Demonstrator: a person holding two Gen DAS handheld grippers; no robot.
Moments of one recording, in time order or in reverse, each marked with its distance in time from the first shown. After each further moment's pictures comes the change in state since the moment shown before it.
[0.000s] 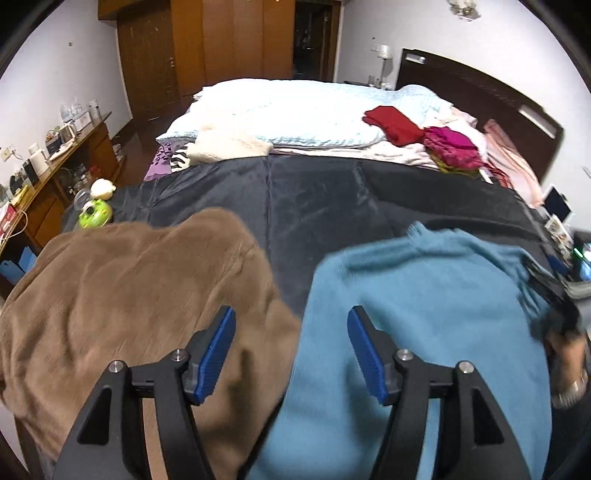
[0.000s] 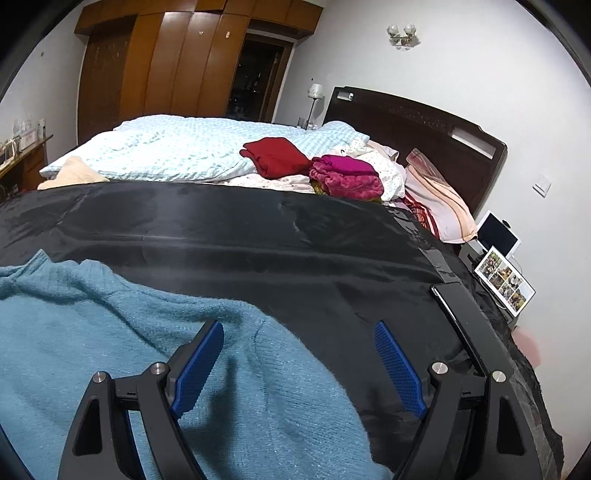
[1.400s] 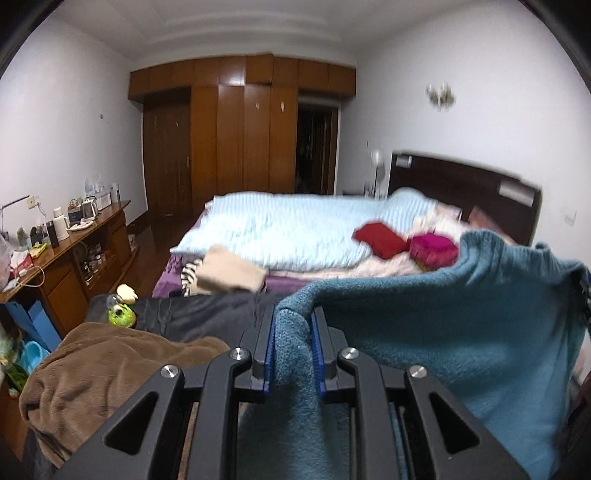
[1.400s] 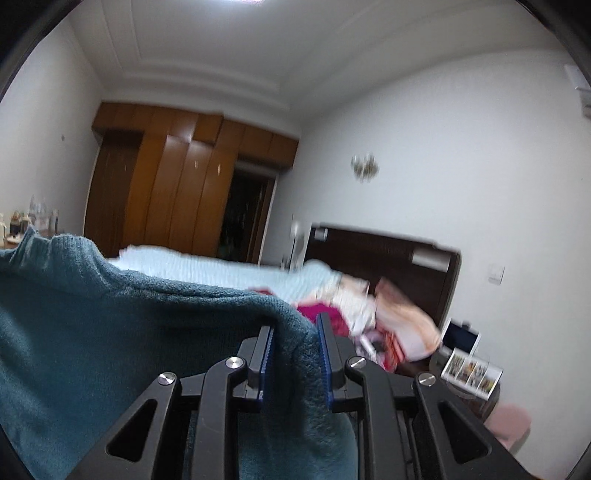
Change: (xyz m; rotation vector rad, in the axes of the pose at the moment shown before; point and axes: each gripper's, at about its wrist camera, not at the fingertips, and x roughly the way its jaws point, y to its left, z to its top) left arm -0.072 -0.055 0.060 -0.007 -0.429 0.060; right arm -0.204 -0.027 0.033 0.059 -0.521 -0.037
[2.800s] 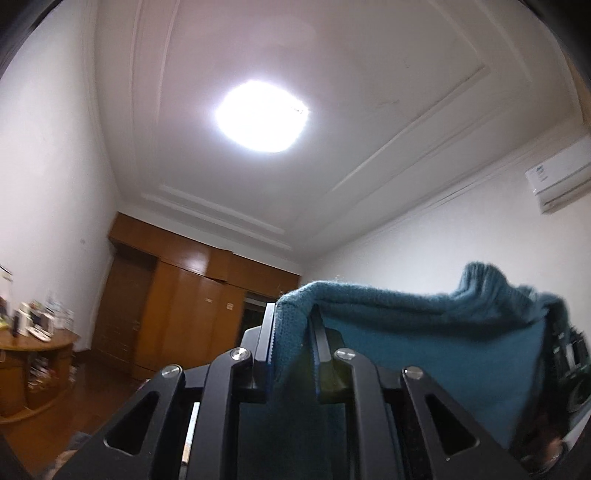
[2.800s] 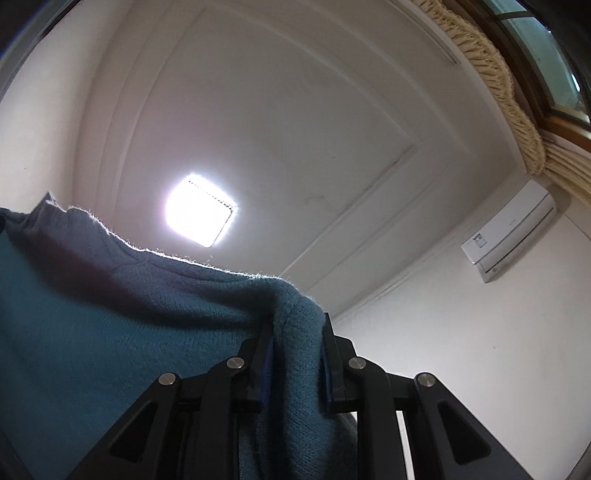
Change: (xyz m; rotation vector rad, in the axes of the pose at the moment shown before) left arm -0.390 0.085 0.033 -0.147 -0.892 -0.243; right arm -0.362 -0.038 0.099 0.052 -1.038 -0.259
